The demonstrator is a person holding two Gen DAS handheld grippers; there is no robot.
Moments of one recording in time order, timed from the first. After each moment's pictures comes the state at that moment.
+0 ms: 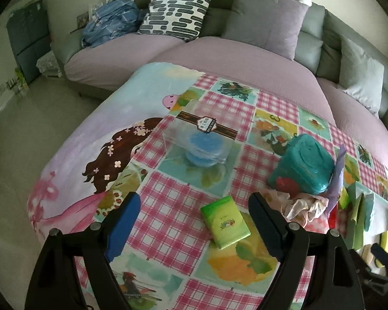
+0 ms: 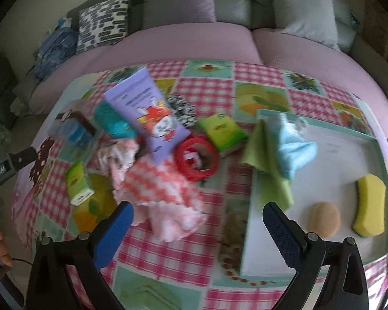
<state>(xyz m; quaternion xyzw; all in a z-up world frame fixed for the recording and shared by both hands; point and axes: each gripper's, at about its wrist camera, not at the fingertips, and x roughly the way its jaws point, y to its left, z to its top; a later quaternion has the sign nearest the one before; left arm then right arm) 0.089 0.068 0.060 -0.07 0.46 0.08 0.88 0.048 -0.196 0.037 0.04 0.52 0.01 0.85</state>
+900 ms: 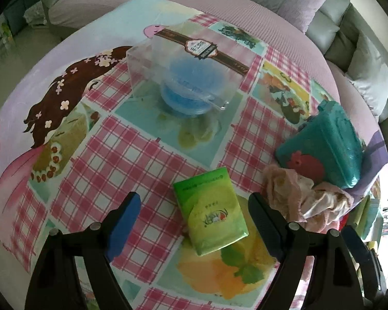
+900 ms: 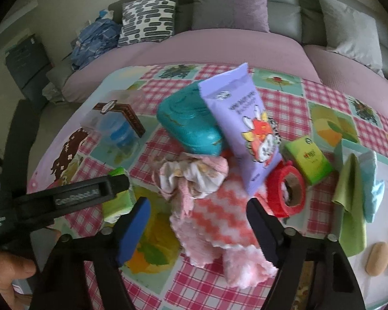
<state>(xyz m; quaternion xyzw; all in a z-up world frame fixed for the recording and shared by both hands) 0.124 0.066 -0.026 -0.16 0.56 0.05 0.81 0.082 -0.121 0.010 0.03 0.49 0.12 0.87</state>
